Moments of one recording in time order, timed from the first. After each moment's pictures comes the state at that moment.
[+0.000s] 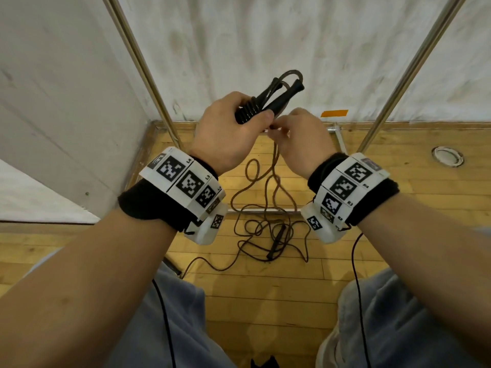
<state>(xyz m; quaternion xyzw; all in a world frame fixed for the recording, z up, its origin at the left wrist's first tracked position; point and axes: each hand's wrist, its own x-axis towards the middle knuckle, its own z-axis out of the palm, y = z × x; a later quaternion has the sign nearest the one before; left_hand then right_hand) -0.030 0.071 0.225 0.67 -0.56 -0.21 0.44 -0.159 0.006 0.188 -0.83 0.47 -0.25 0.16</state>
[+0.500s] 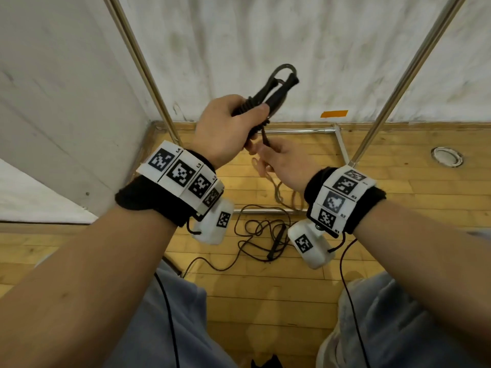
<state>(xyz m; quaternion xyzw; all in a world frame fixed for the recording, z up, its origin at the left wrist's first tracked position) -0.026 0.068 0.229 0.64 -0.52 -0.32 0.47 -0.152 0.026 0.166 -0.73 0.40 -0.24 0.51</state>
